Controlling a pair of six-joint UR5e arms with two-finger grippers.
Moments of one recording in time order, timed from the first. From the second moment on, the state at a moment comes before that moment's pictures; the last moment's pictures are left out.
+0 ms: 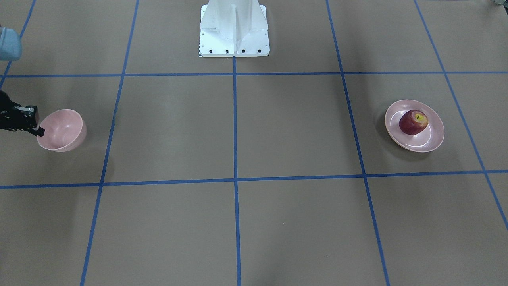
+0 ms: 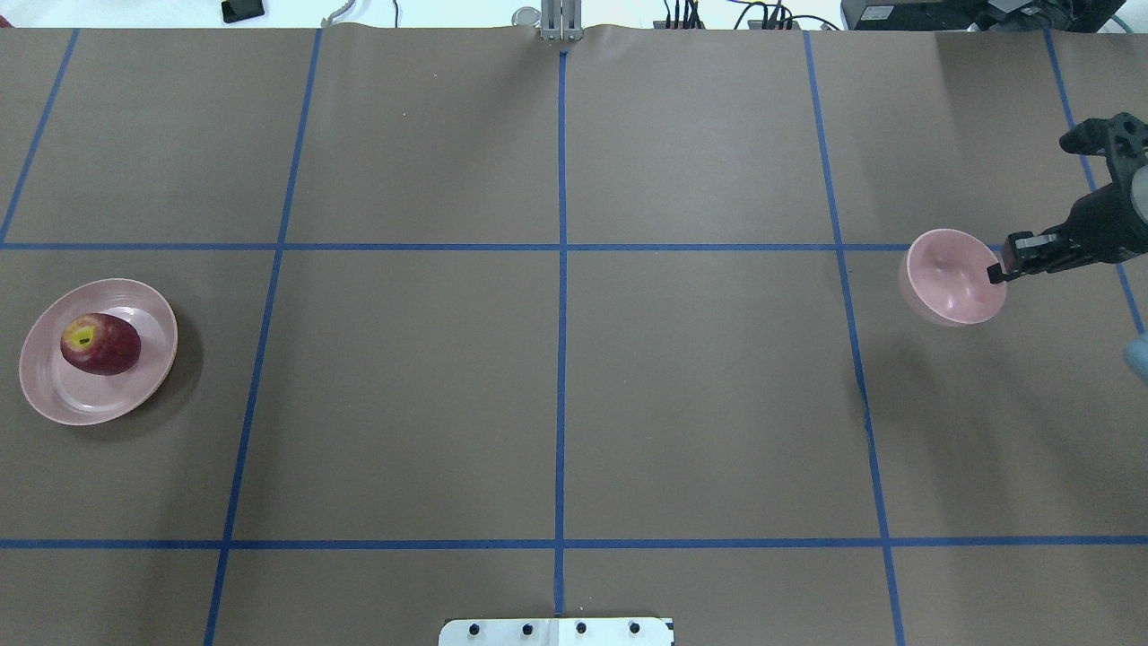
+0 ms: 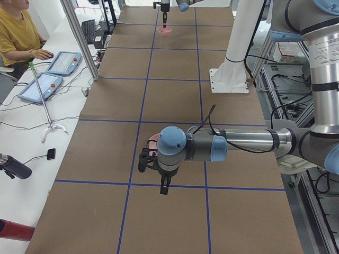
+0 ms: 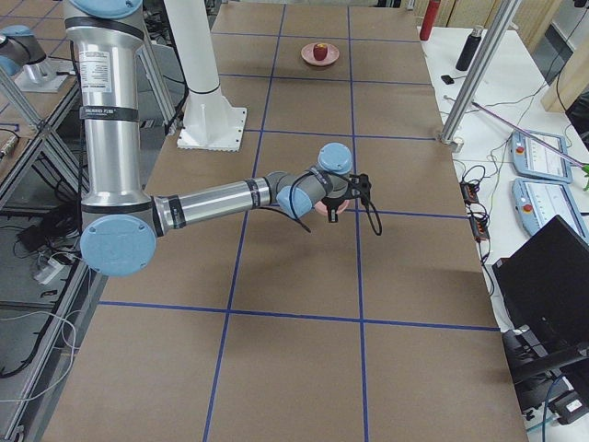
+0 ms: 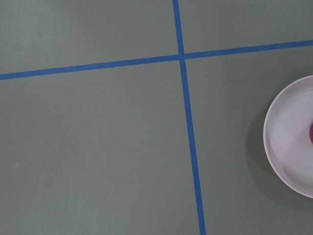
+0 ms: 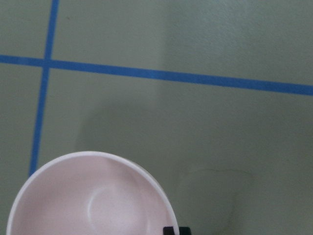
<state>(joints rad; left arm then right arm) -1.66 -1.35 -1.81 -1.59 -2.37 0.15 1.09 -1.51 1.78 -1.14 2.36 0.78</state>
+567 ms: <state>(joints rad) -1.66 -1.35 -1.81 -1.59 -2.37 0.15 0.78 -1.18 1.78 -1.22 2.14 1.26</state>
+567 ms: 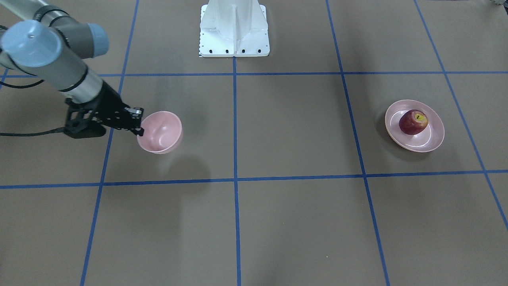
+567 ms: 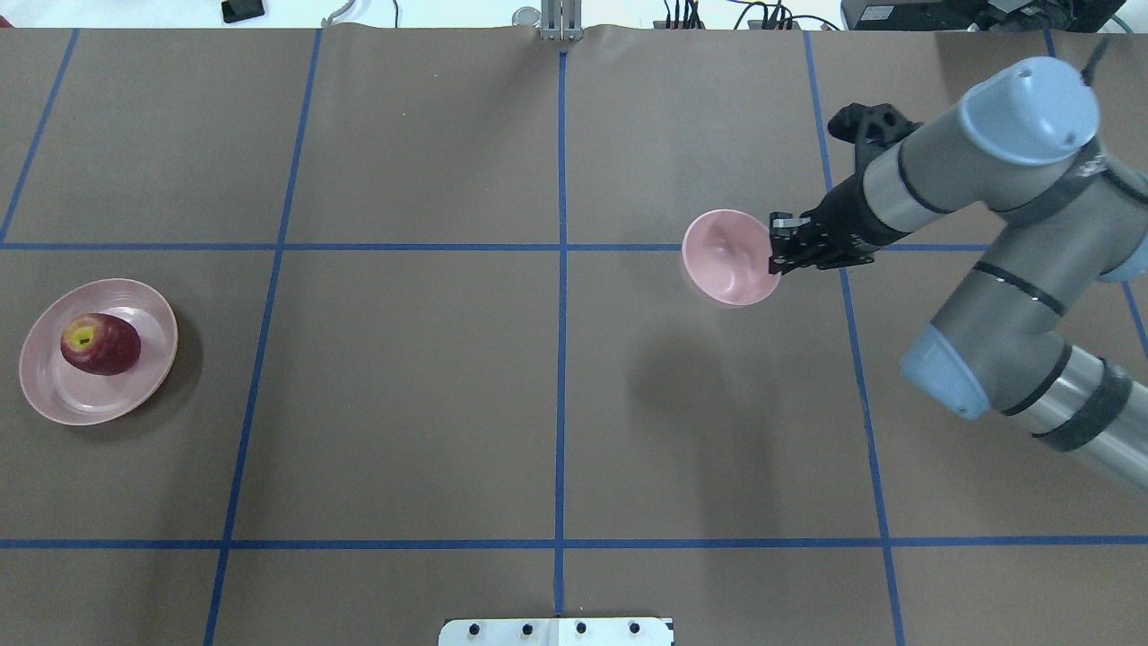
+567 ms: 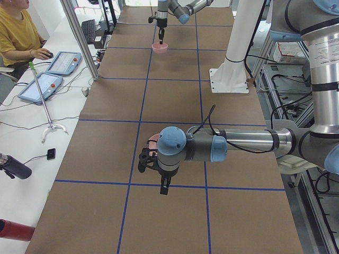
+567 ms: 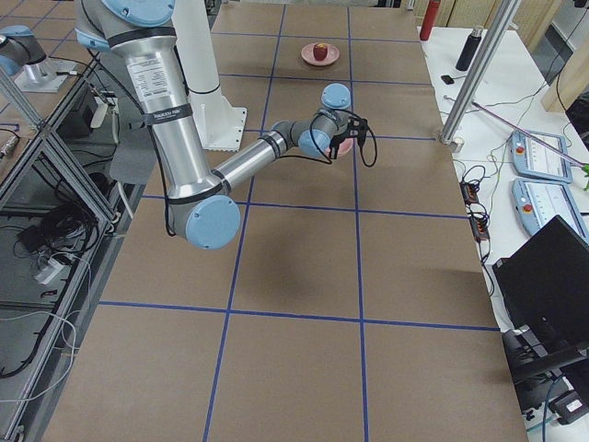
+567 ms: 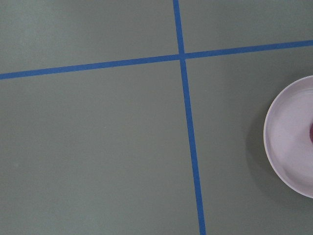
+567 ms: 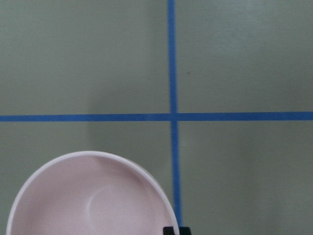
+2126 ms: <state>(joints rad) -1.66 -1.35 -1.81 -1.59 -2.37 0.15 0.51 -0.92 1.65 -1.37 1.81 1.45</state>
